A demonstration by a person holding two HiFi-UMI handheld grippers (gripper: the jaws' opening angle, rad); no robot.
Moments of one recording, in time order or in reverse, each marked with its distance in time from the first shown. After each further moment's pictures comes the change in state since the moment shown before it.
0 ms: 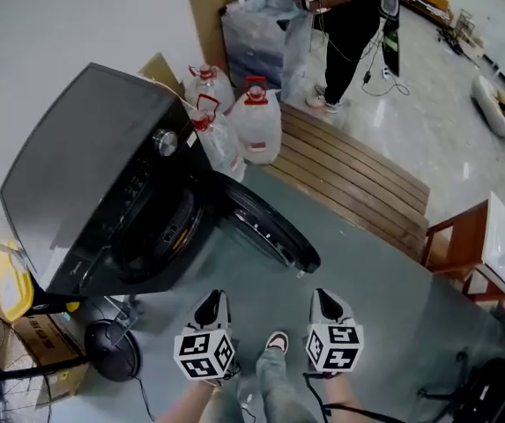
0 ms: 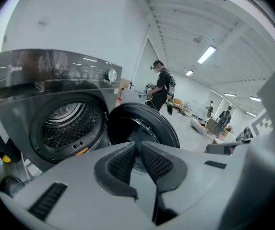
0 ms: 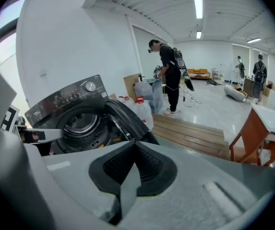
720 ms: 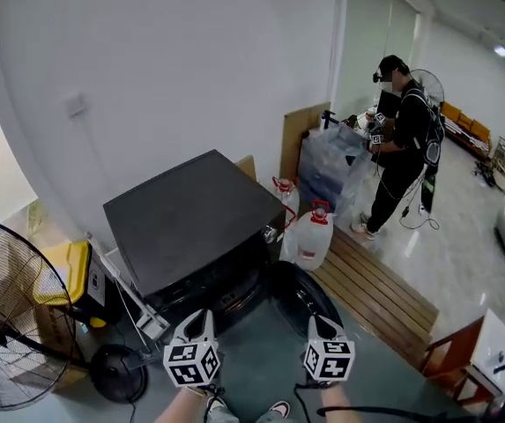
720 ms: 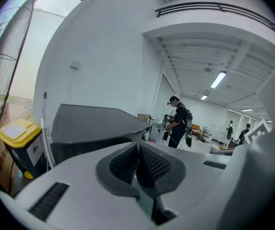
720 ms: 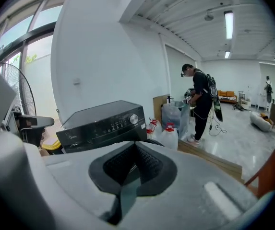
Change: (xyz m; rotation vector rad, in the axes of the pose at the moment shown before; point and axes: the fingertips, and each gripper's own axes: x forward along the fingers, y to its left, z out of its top) left arm -0.235 0.108 0.170 -0.066 -0.360 0.192; right arm -0.096 0.191 0.145 -0.245 -0.183 0.204
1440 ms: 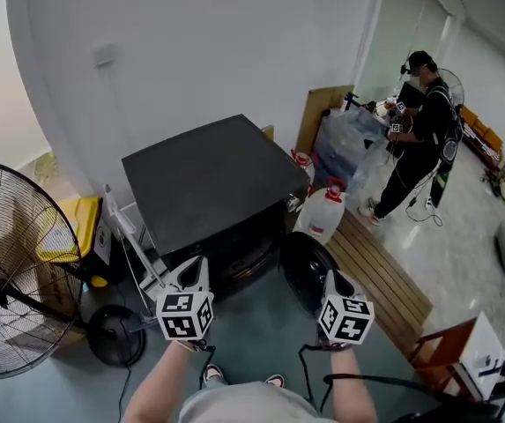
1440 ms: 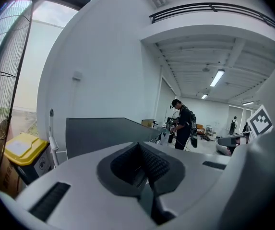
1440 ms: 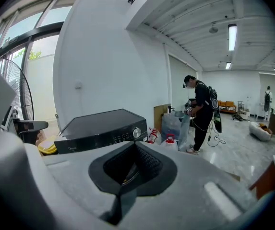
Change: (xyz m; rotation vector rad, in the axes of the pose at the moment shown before) left arm -0.021 0.069 0.040 0.068 -0.081 0.029; right arm 0.000 0.038 0.051 -0.057 -0.097 -0.023
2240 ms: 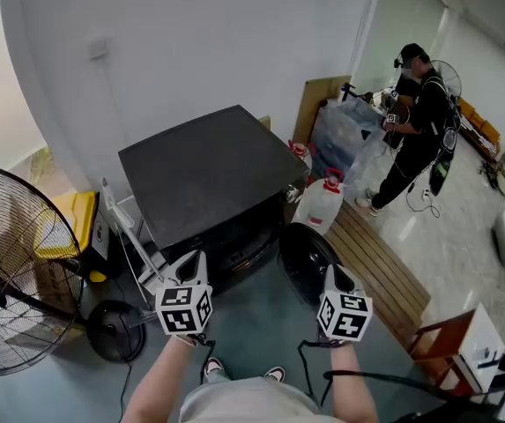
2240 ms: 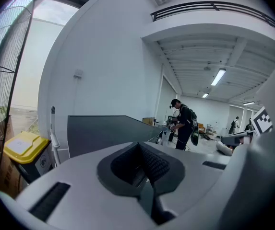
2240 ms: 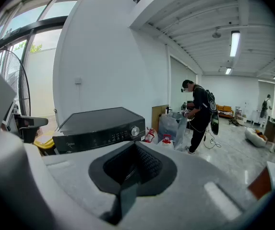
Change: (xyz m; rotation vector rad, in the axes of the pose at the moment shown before) left arm 0.002 0.009 -0.008 -0.006 0.024 0.006; right arm -0.007 0.005 -0.004 -0.050 0.012 -0.043
